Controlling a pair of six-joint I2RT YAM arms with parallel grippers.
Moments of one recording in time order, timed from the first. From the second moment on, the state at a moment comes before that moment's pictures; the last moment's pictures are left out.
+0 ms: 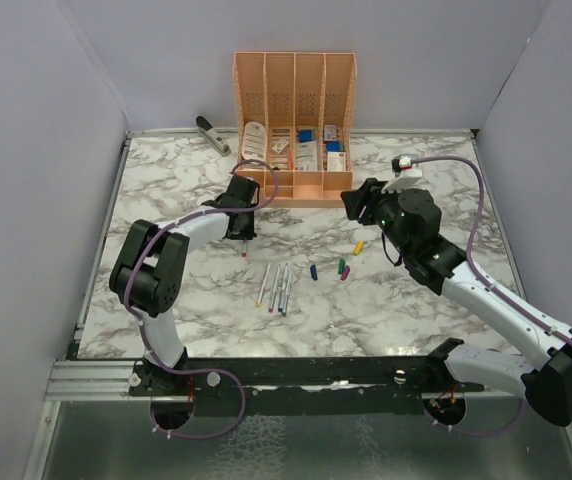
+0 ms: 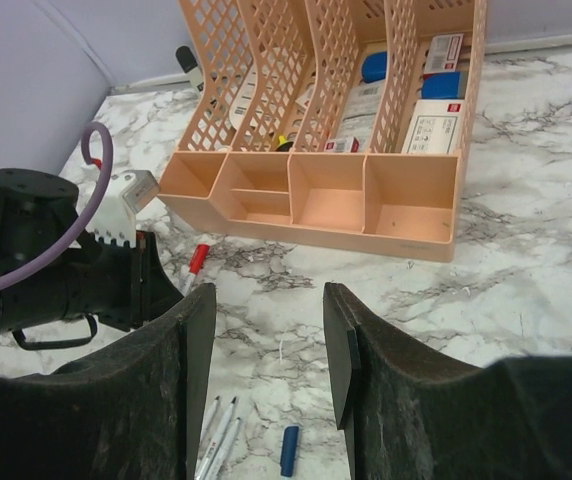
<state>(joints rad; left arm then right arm) -0.40 1.80 1.09 -0.30 -0.12 -0.36 0.61 1.10 0.85 0.11 0.23 0.38</state>
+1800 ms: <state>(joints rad) -0.66 1.40 0.90 -0.56 -0.09 -0.47 0.58 1.18 0.73 0.05 0.43 0.55</state>
